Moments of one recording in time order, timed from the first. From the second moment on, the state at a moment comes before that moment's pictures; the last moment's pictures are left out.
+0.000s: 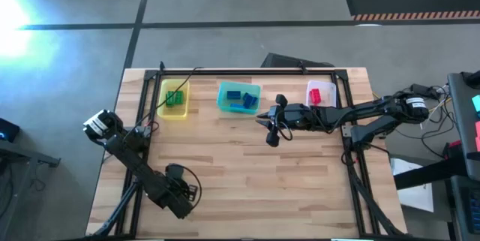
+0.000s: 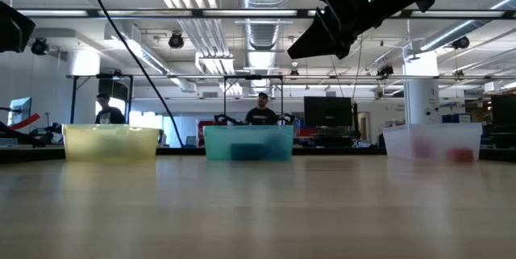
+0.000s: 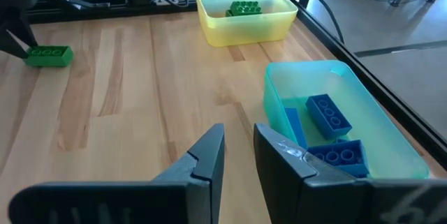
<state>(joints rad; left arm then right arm) -0.80 1.68 1.07 -1.02 -0.05 -2.14 -0.02 1.38 0.78 0.16 0.21 0.05</state>
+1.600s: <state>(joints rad) -0.80 1.66 0.89 -0.89 -0.12 -2.14 0.00 1.46 0.77 0.18 0.21 0.03</state>
